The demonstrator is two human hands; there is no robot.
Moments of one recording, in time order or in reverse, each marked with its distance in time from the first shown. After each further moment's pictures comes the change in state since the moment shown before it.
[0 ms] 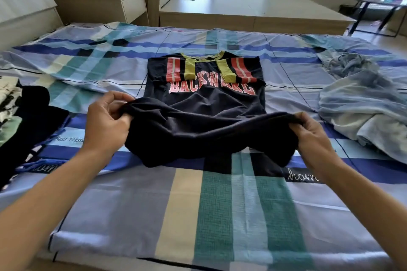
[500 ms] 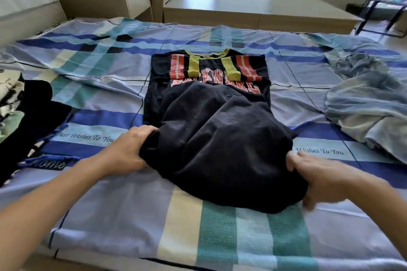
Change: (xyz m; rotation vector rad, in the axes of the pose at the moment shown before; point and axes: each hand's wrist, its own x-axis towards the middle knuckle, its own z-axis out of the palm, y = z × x) left_hand -0.004 -0.069 -0.005 0.644 -0.773 0.236; right_hand -0.031 -0.013 -0.017 -1.586 -0.743 0.091
